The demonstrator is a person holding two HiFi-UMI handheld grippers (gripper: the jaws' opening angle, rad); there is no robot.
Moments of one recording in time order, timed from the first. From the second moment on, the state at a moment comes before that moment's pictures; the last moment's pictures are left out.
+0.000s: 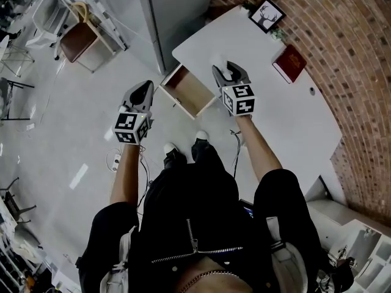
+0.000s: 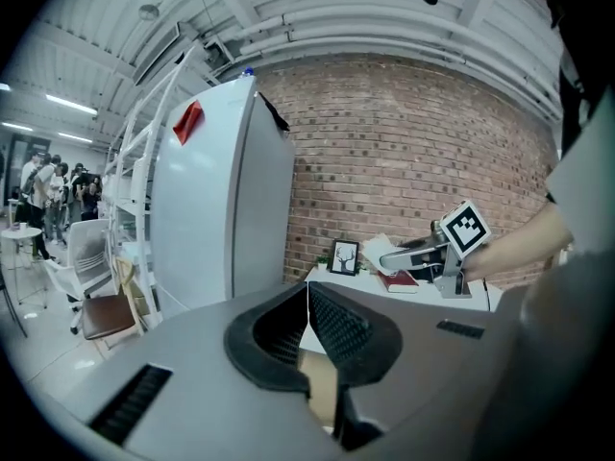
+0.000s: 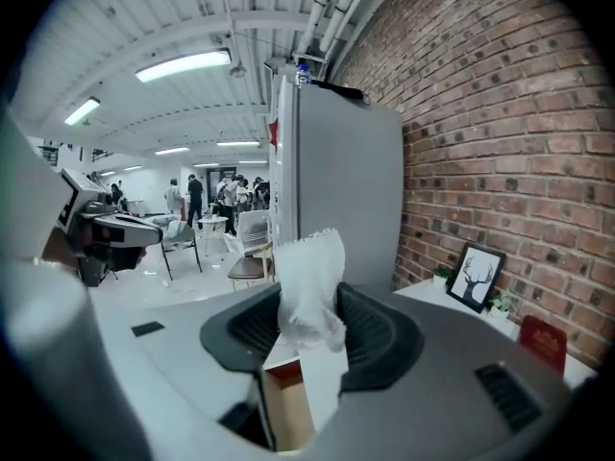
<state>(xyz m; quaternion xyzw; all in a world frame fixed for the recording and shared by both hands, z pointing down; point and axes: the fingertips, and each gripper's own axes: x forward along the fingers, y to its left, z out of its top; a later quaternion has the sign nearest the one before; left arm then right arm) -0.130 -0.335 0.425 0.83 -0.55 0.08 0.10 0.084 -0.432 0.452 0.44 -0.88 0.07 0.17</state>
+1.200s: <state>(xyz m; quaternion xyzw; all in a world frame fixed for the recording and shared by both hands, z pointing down) -0.177 -0.284 0.514 0.77 -0.60 0.10 0.18 -0.020 -0.368 0.592 0.29 -0.91 0.15 0.26</state>
